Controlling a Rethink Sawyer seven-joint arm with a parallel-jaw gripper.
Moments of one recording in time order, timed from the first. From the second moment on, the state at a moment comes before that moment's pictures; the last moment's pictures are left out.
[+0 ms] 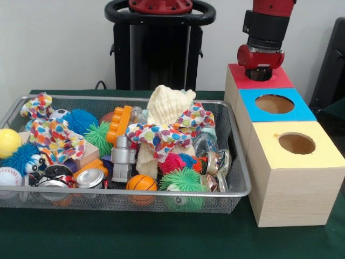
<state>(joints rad) 0.27 -0.66 -0.15 2.07 -0.04 0.03 1.66</state>
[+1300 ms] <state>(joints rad) 0.12 -0.74 -0.01 2.11 -0.06 0.15 1.66</state>
